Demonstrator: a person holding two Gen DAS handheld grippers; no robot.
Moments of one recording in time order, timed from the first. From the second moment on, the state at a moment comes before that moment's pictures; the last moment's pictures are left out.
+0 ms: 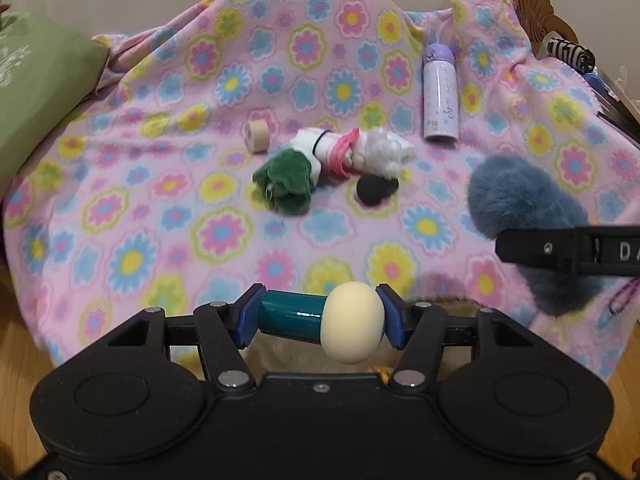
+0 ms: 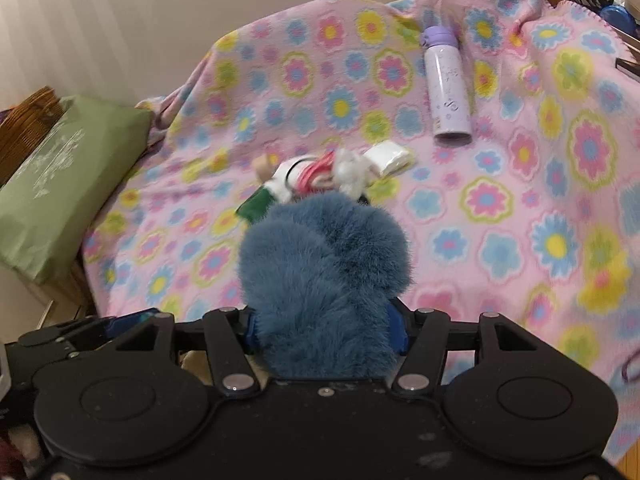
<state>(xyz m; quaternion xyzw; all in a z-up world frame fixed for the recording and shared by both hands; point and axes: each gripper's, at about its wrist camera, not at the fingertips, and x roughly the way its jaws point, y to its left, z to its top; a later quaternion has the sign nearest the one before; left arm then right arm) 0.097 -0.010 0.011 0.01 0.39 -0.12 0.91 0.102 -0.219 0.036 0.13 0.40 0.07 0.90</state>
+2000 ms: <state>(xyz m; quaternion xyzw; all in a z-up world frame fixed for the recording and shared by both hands) 0.037 0.018 -0.017 -0.09 0.45 -0.03 0.89 0.026 -0.187 0.012 0.10 0.47 0.08 0.87</state>
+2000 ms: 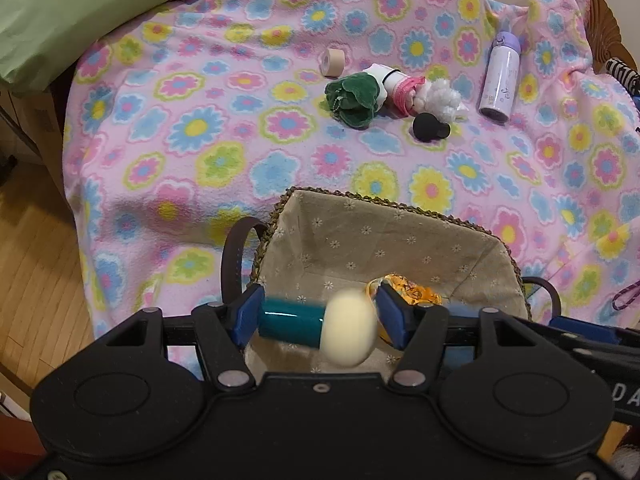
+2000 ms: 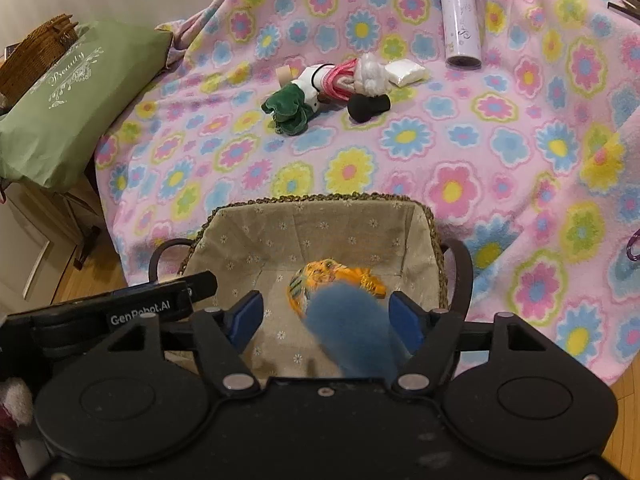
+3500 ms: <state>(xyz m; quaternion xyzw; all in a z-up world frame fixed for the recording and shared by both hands) 0.030 0.009 -0.018 -0.04 0.45 -0.02 0.89 0.019 -0.195 0.009 0.13 0.48 0.06 0.87</state>
